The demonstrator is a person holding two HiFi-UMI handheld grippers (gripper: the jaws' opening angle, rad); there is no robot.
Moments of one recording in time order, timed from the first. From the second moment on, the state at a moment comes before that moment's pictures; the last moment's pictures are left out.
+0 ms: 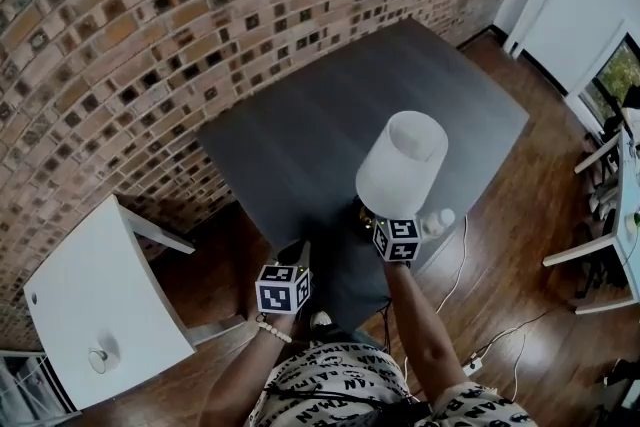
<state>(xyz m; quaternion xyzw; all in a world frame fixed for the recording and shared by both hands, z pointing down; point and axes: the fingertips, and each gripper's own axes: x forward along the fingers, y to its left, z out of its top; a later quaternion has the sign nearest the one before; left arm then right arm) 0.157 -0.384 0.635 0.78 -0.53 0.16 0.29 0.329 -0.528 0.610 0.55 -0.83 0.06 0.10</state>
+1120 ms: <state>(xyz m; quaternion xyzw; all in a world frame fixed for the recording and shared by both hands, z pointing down) 0.148 -0.364 0.628 0.78 -0.53 0.15 0.29 0.342 -0.476 0.634 0.57 -0.80 0.13 0.09</state>
